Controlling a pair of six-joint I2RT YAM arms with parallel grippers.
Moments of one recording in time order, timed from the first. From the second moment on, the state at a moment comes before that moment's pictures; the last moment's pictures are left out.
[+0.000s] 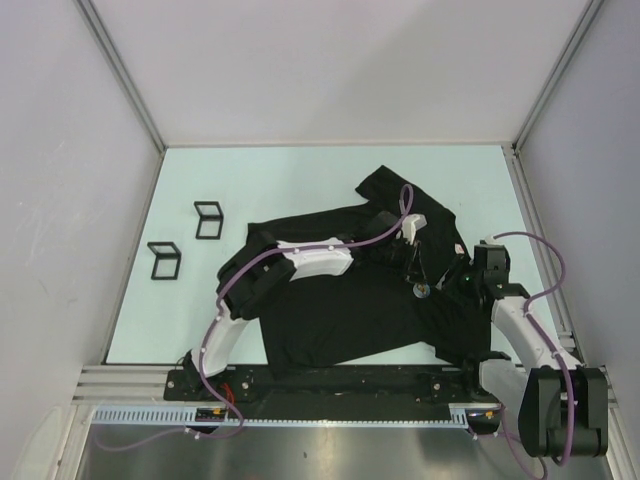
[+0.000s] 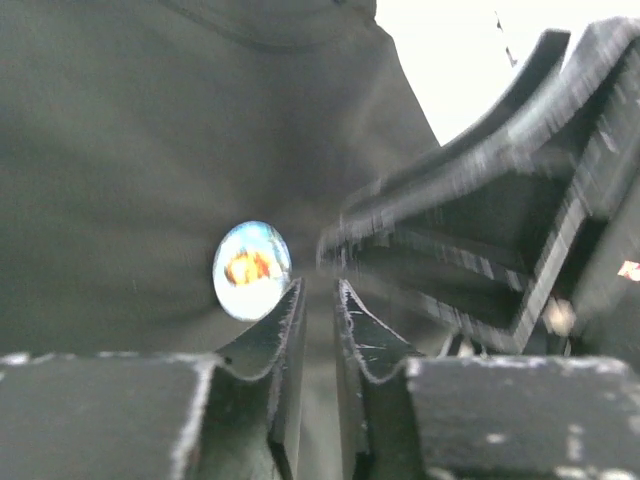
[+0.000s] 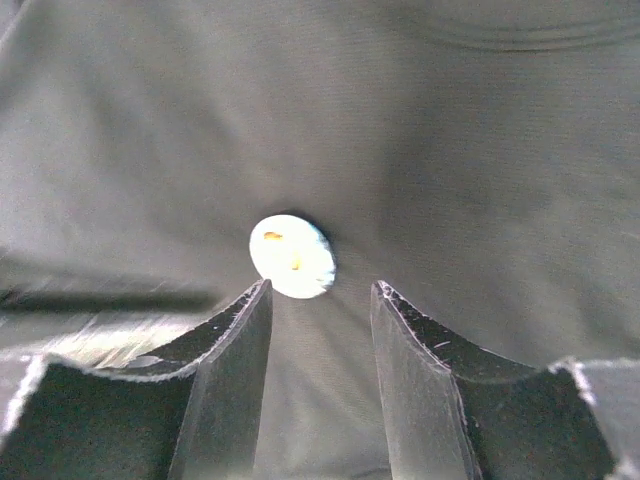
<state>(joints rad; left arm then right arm) -0.96 2.16 1.47 0.10 0.48 -0.62 0.01 0.98 0.44 -0.37 -0.17 0.68</state>
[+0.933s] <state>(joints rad) -0.96 2.27 1.56 0.04 0.44 -0.63 -0.04 1.11 0.34 -0.10 -0.36 0.66</state>
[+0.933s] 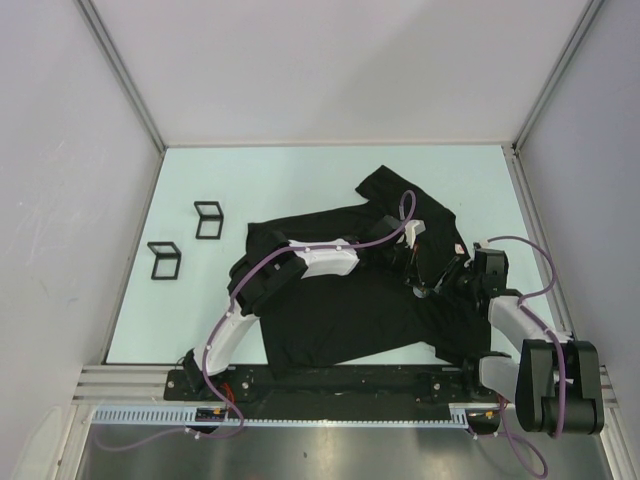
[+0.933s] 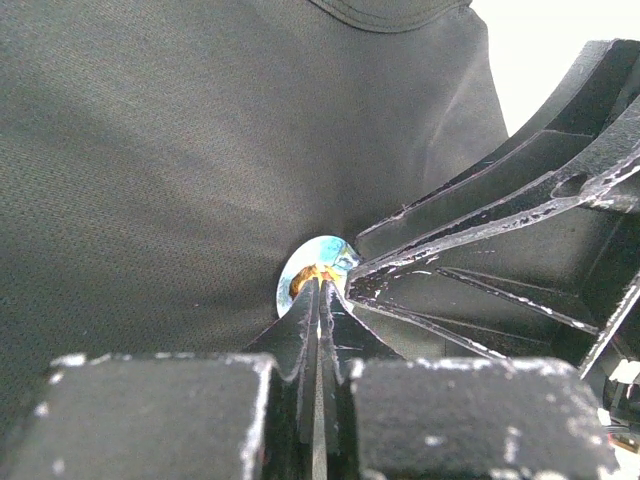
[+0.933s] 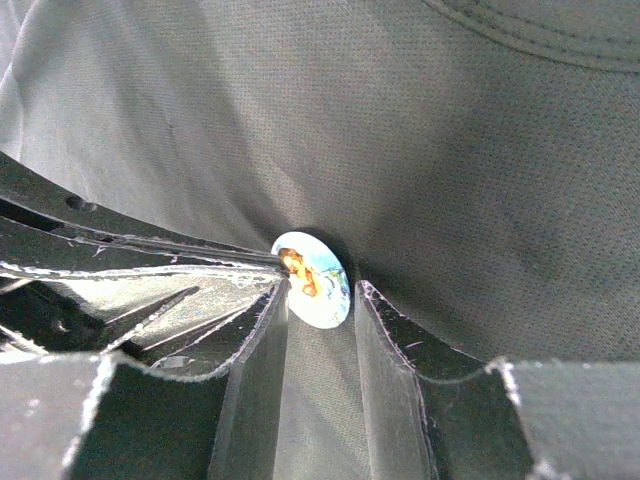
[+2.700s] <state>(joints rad) -0.93 2.11 1.41 0.02 0.40 -0.49 -0.08 1.12 0.34 -0.02 -0.52 0.87</state>
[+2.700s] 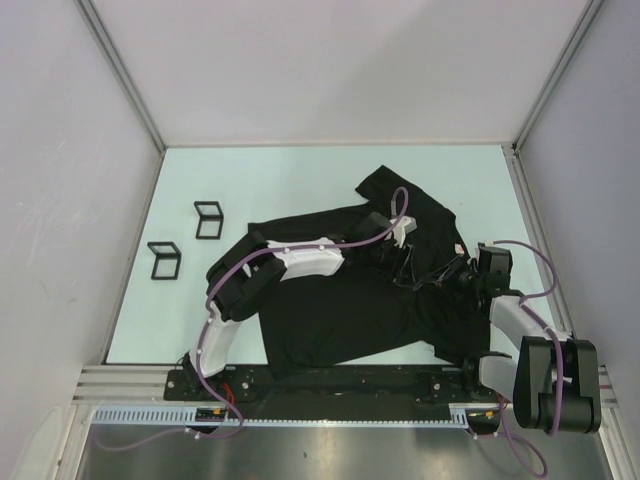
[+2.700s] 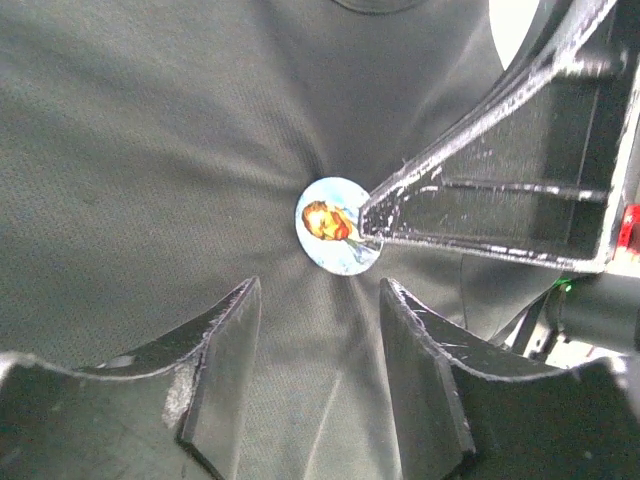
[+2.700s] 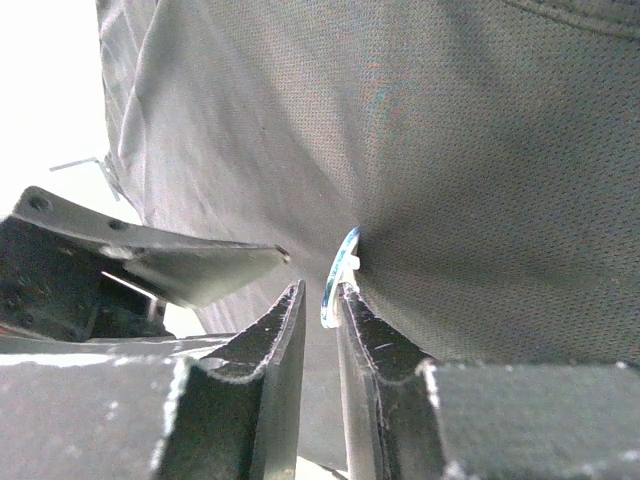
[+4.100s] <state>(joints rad) -0.98 2.18 1.51 -0.04 0.35 -0.42 -0.08 1.11 0.34 -0.04 -0.45 0.85</state>
